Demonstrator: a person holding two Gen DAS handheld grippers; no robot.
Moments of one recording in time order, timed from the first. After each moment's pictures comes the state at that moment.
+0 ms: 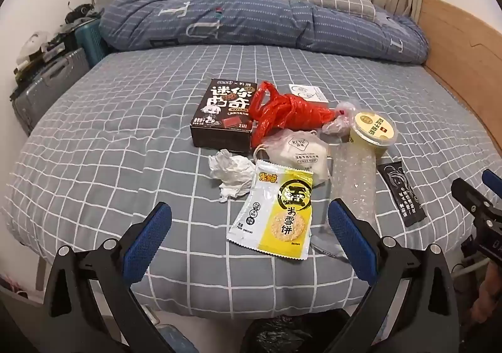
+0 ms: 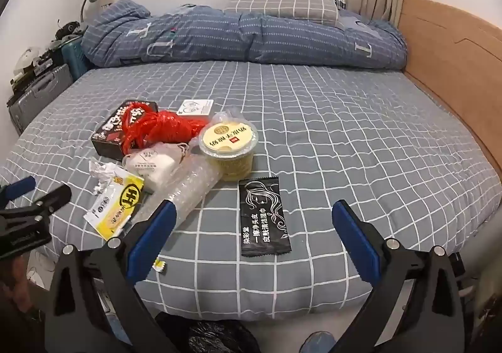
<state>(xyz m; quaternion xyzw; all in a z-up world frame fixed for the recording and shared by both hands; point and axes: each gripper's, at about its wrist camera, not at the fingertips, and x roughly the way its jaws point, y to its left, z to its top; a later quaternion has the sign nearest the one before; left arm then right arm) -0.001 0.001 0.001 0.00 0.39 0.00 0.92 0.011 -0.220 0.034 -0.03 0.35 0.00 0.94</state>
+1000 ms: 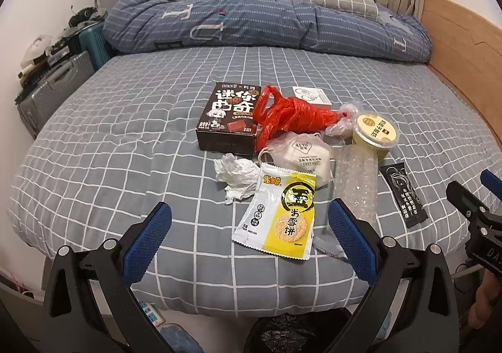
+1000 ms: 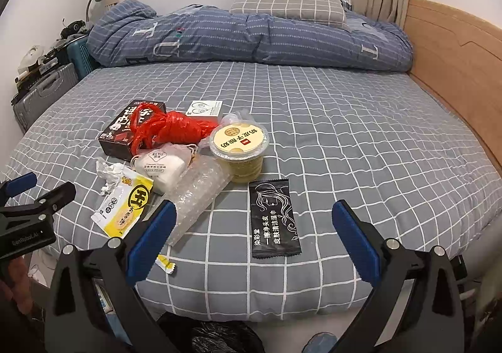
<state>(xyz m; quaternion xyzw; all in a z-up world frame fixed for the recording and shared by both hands) -0.001 -0.002 0.007 0.01 0.40 0.01 0.92 0.010 -0.210 0.038 -0.03 0.34 0.01 0.94</state>
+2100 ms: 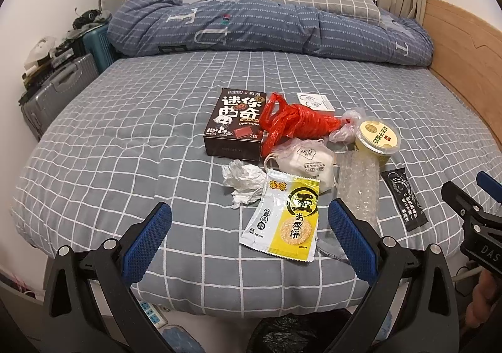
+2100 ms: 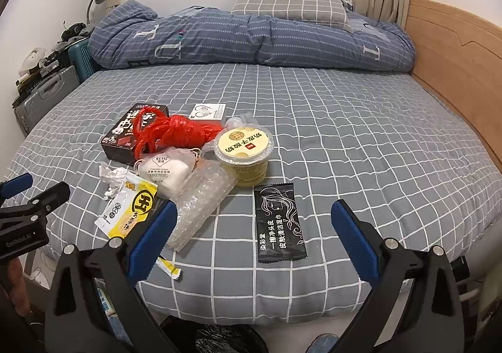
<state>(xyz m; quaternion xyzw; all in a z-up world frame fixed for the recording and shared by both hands) -0.004 0.005 0.017 0.01 0.39 0.02 0.92 0.013 -0.204 0.041 -0.02 0.33 0.02 0.94</state>
